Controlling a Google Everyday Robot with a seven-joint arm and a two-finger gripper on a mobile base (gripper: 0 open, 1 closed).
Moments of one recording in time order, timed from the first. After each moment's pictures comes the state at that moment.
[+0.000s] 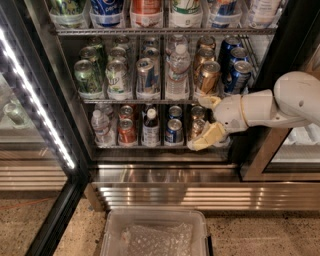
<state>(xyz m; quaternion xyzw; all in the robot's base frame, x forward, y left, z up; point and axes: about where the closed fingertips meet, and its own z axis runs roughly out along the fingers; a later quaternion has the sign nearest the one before) 0.570 -0.105 0.793 -0.52 0.69 0.28 0.41</state>
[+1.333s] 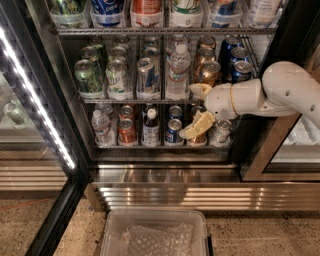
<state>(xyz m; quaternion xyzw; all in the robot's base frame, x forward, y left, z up) 0.605 -0.080 0.808 -0.55 0.66 0.26 0.44</state>
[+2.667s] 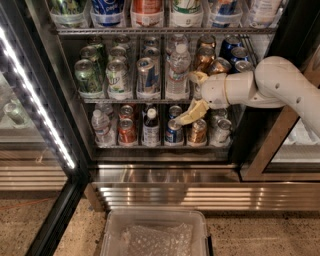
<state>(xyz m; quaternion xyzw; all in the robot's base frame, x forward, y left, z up) 0.659 -0.079 0.816 -0.55 0.63 0.24 0.49</state>
